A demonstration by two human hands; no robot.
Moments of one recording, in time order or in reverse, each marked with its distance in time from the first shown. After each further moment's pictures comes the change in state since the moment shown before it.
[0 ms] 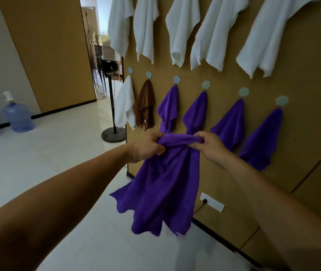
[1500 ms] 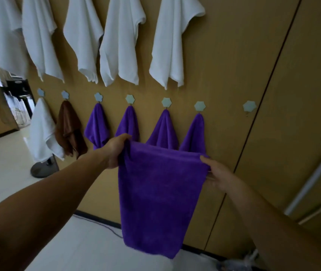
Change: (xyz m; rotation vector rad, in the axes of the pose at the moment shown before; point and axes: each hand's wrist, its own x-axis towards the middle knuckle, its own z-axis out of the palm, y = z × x) left_hand 0.199 0.057 0.094 -0.630 0.055 -0.368; right_hand -0.051 0.137 -0.169 0.706 0.458 0.728
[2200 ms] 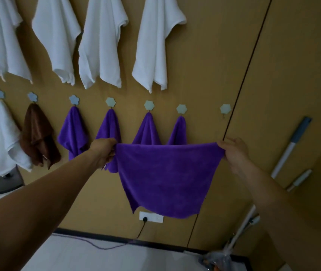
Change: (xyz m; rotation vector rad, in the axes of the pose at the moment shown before) left_hand 0.033 0.007 -0.007 0.061 0.122 0.147; right_hand -0.019 -0.055 -0.053 0.001 0.425 -0.398
